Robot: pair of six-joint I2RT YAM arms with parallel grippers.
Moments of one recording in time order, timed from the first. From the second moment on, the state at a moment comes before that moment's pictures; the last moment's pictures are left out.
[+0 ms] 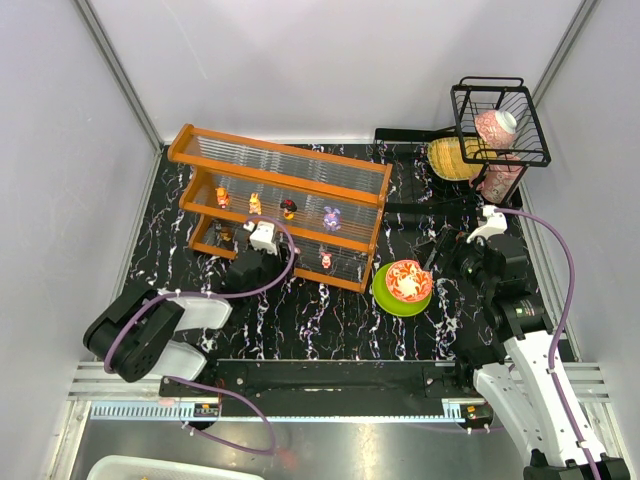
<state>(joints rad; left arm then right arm) -0.60 1.40 0.29 0.80 -0.15 -0.26 0.17 0.61 0.67 -0.46 -0.20 0.46</state>
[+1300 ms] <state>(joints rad) -0.51 1.38 0.26 0.83 -0.03 -0.24 0.17 0.62 0.67 -0.46 -0.20 0.46</state>
